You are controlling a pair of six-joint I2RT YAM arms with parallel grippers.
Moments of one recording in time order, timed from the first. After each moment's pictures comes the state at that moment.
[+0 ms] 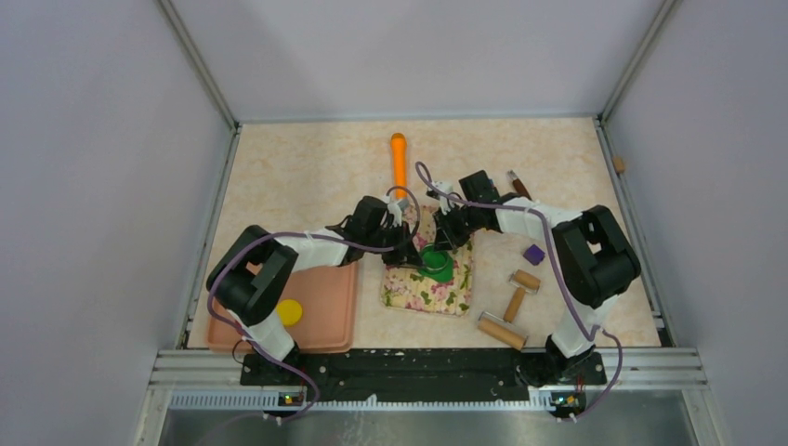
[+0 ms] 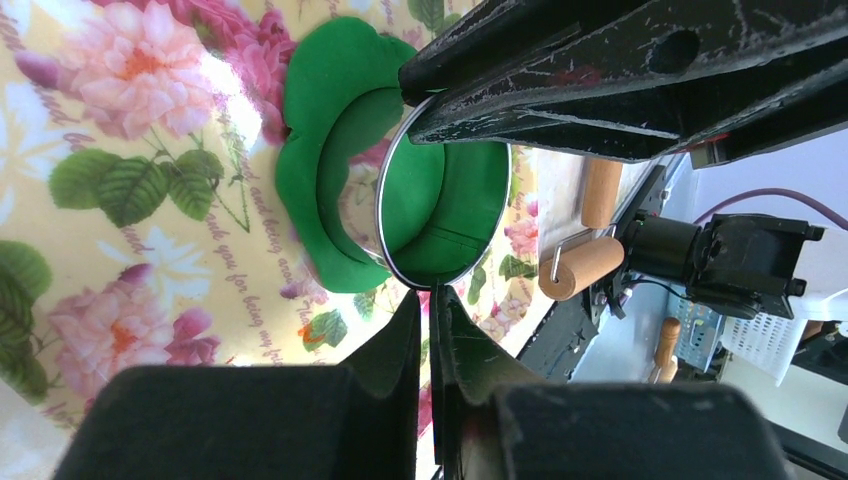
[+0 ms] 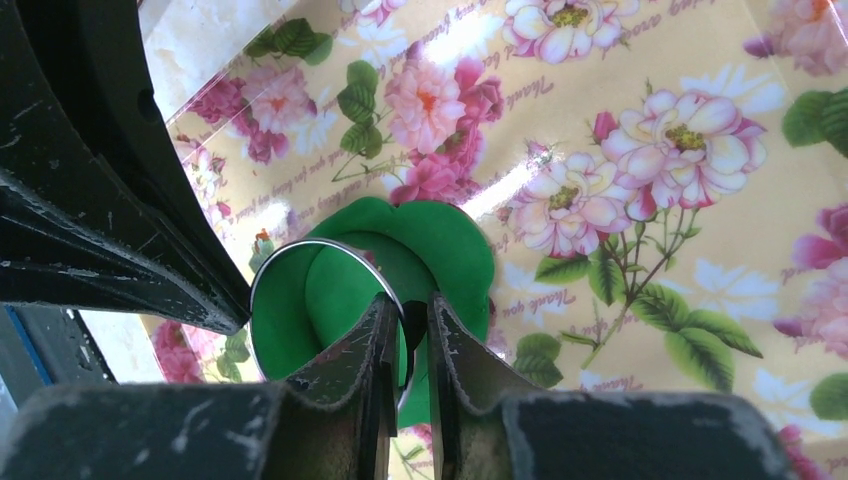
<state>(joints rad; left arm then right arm) -0.62 1.70 0.80 0.15 0.59 -0.71 0.49 1.77 1.04 -0.27 -0.58 -0.15</state>
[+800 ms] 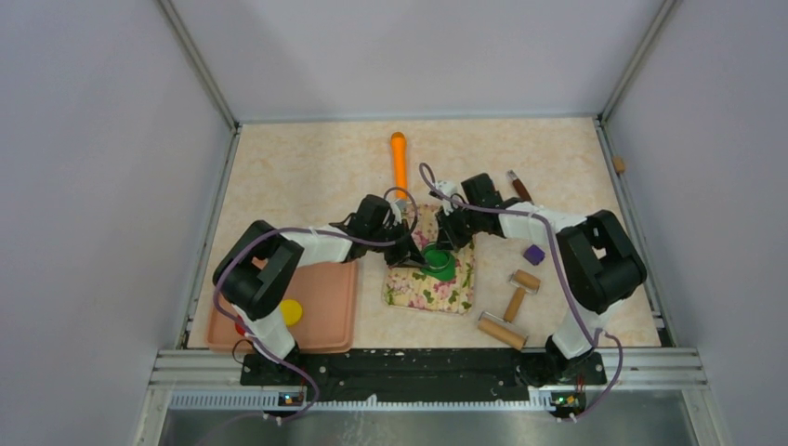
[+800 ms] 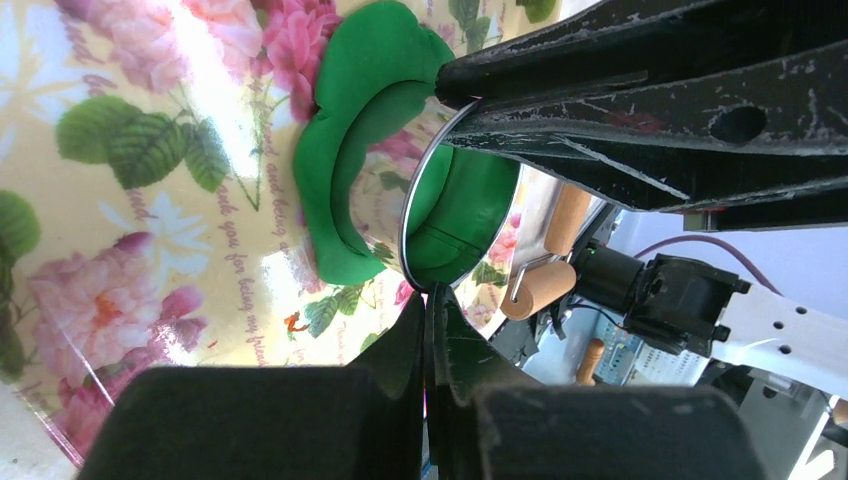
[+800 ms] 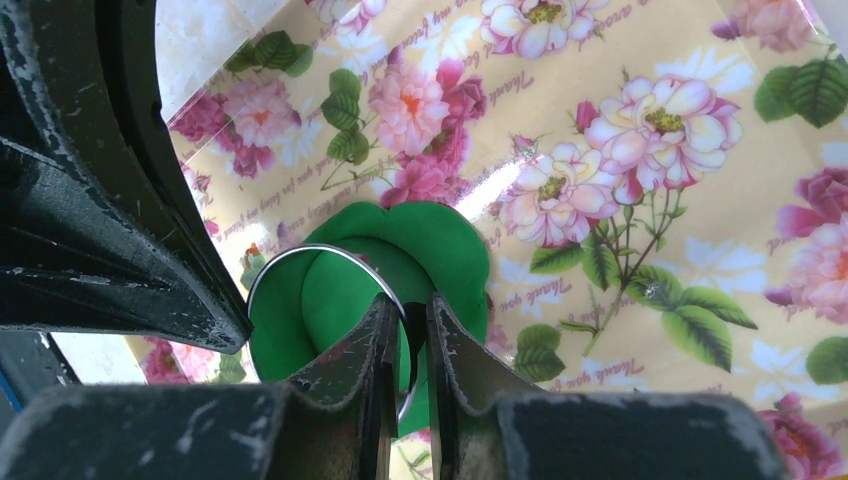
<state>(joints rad) -0.62 1.74 0.84 0.12 0.58 -0.87 0.50 1.73 0.99 -0.21 -0.51 -0.10</state>
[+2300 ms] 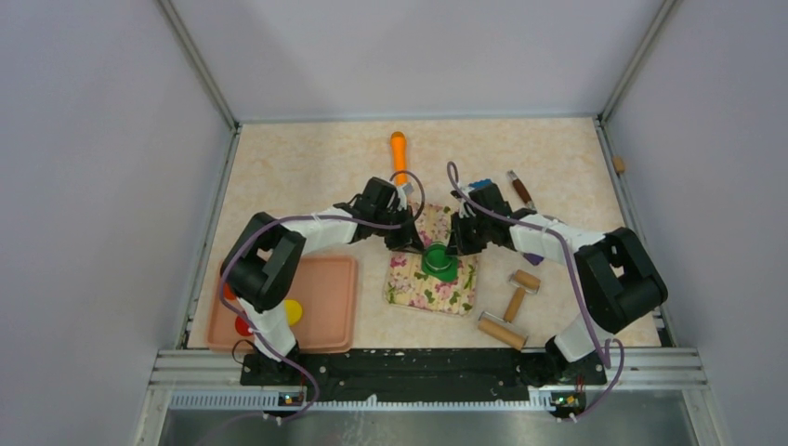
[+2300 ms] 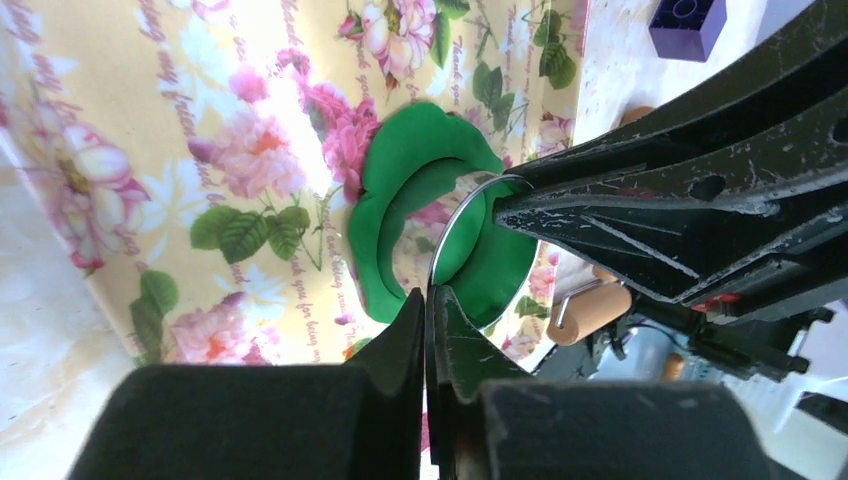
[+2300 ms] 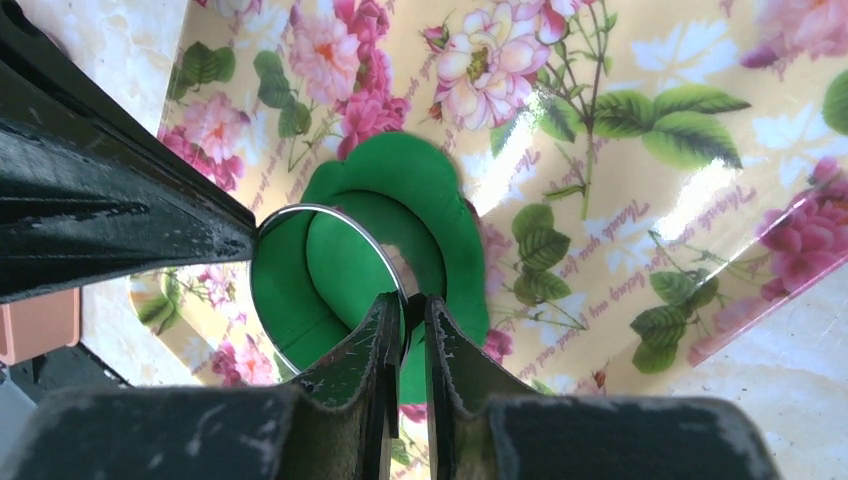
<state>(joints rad) -0.58 1.81 1.04 -0.09 0.53 -0.69 0.51 1.58 0.85 -0.22 -0.31 0.31</state>
